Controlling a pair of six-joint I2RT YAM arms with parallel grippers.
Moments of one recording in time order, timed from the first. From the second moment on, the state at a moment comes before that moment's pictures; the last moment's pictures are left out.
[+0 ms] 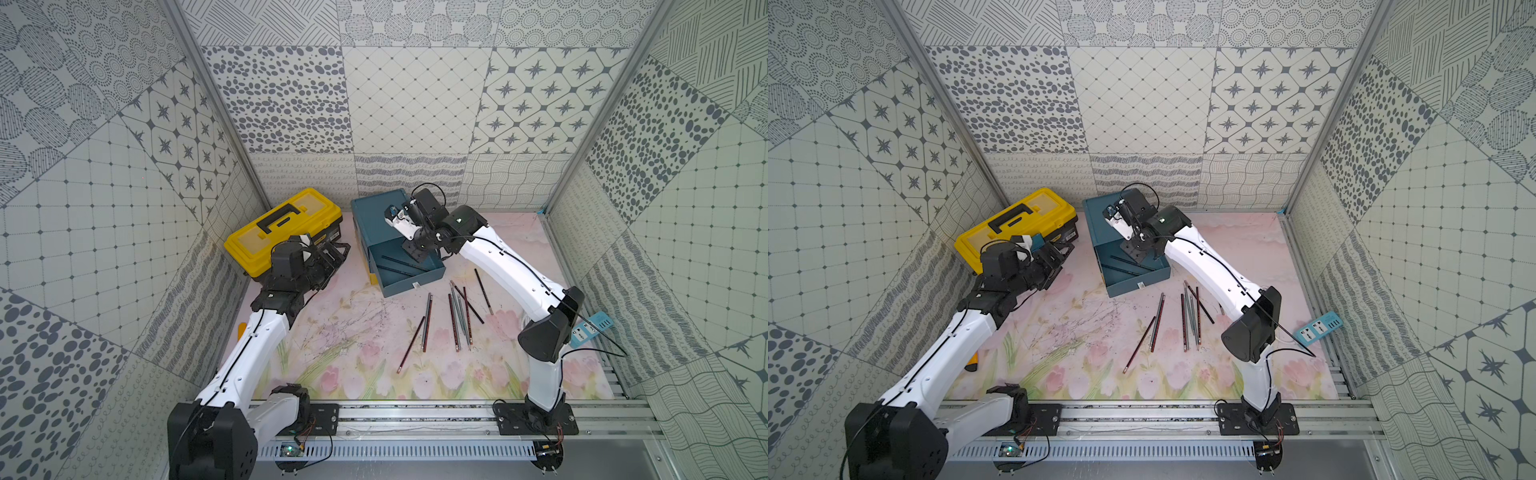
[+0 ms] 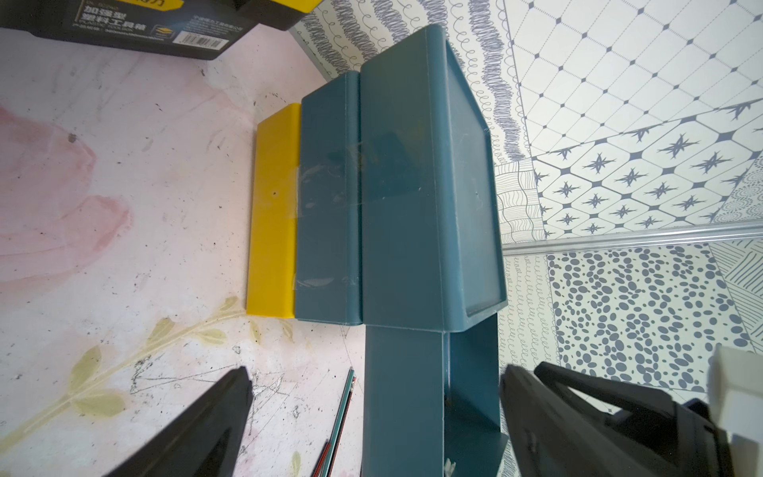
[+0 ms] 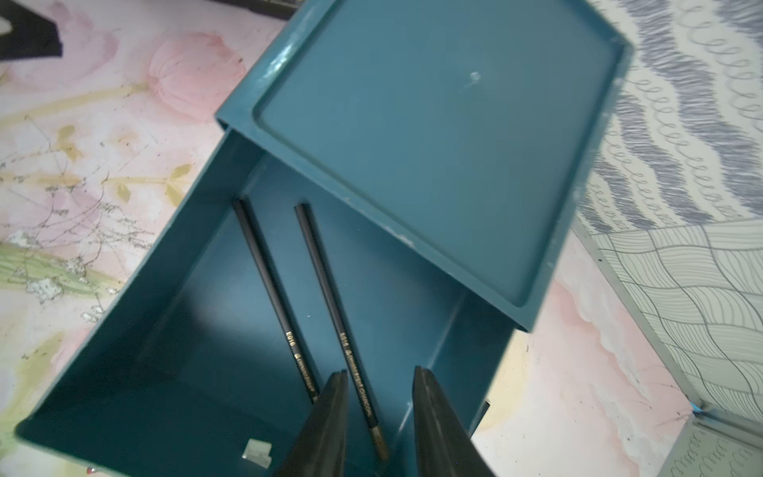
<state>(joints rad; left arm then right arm) -0.04 1.11 0.84 -0.18 0.39 -0.94 0.76 1.93 2.17 -1.15 0.19 -0.22</state>
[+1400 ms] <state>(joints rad) -0.04 1.10 0.85 -0.24 0.38 -0.91 0.19 1.79 1.35 -0.98 0.00 0.24</state>
